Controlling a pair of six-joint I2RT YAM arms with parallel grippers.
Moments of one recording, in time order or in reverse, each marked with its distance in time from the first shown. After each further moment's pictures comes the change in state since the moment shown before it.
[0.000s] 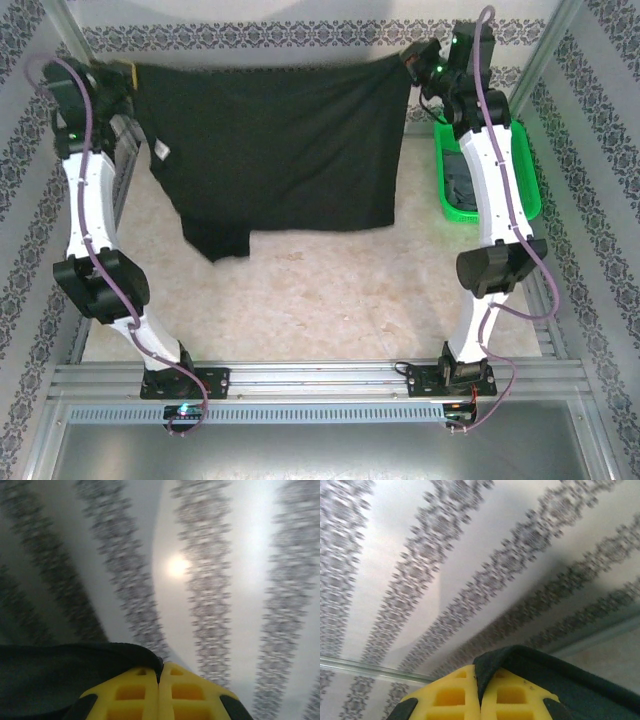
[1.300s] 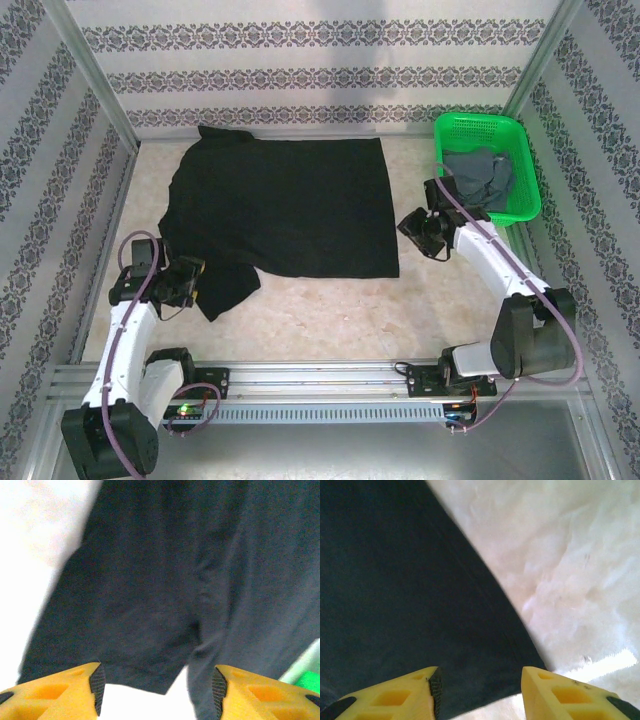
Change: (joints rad) left arm -0.170 -0.925 -1.432 -0.519 -0.132 0.159; right arm 0.048 -0.571 -1.426 -0.092 0.124 -0.074
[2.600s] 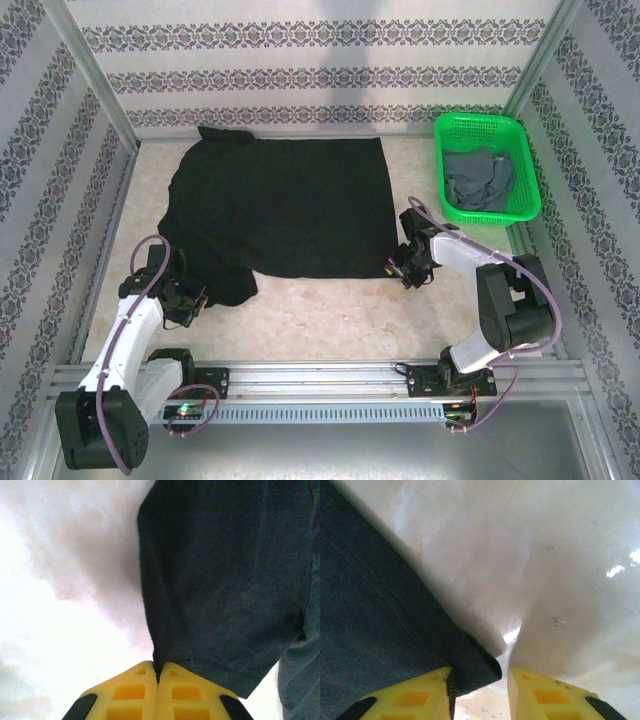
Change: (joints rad) left arm -0.085 0.054 -0.023 -0.146 -0.082 0.088; right arm 0.078 0.166 -0.187 0.079 -0.050 0.166
